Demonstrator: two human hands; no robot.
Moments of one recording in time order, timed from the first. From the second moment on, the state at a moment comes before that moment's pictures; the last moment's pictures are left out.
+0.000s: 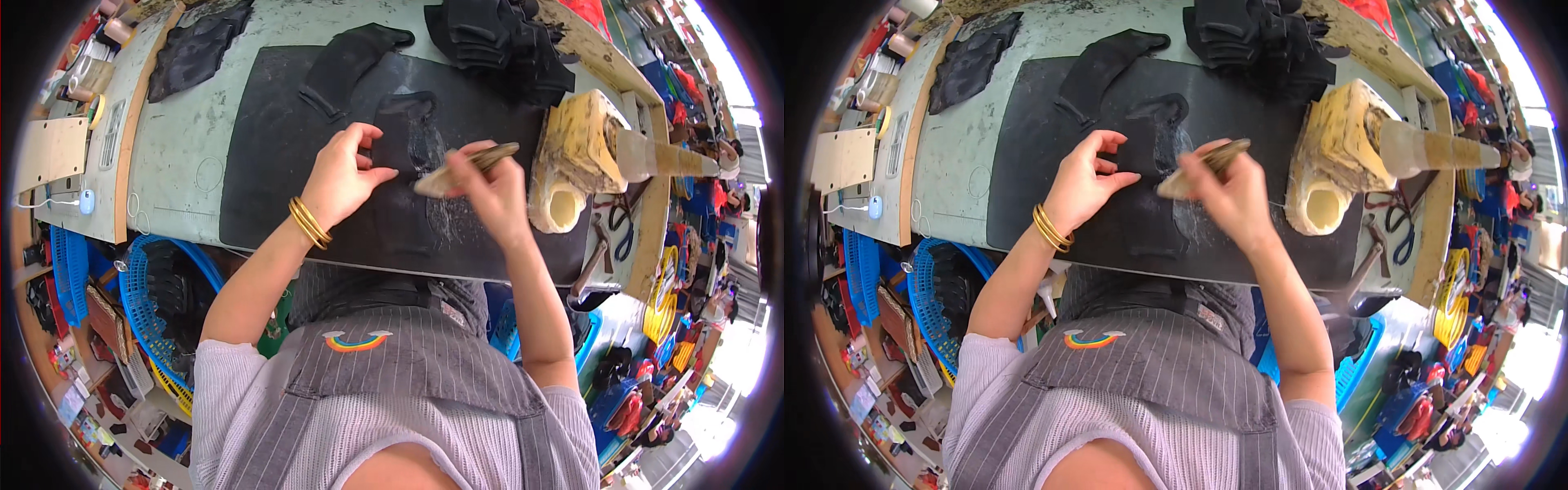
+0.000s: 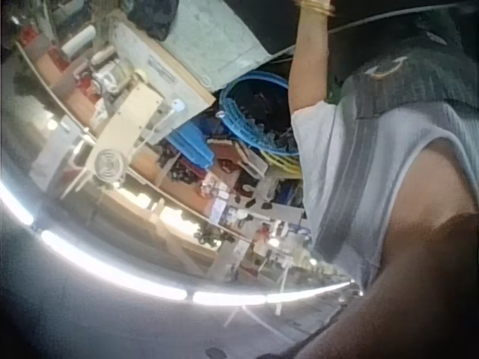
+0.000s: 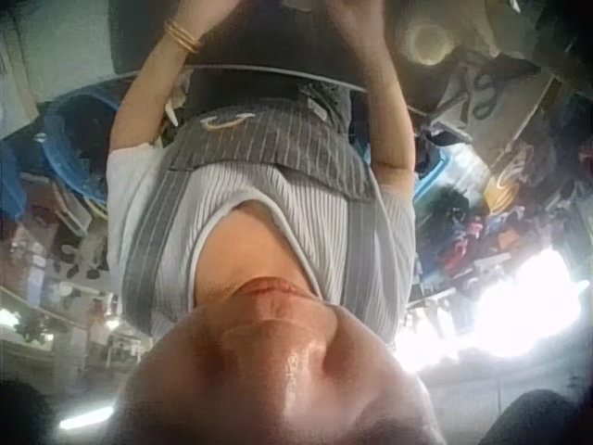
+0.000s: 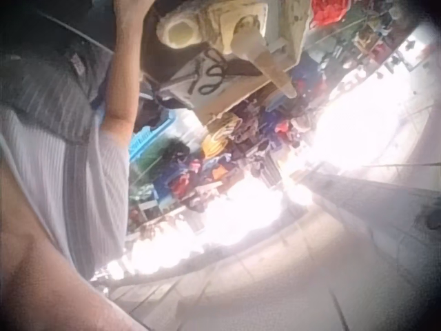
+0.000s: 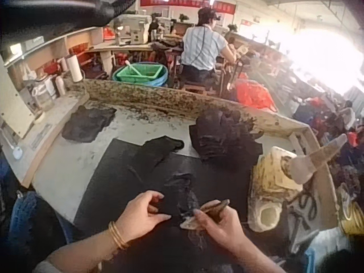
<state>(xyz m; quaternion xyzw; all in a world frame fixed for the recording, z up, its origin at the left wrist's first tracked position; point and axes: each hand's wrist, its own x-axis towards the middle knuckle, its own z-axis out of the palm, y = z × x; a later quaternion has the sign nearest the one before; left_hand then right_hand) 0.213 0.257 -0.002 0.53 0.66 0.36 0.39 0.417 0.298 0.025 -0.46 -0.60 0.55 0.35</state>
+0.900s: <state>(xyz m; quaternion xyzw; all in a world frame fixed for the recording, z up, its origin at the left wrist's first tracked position) 0.184 0.273 -0.014 0.28 0.55 0.42 0.66 0.371 0.325 0.044 -0.24 -0.83 0.46 0.21</state>
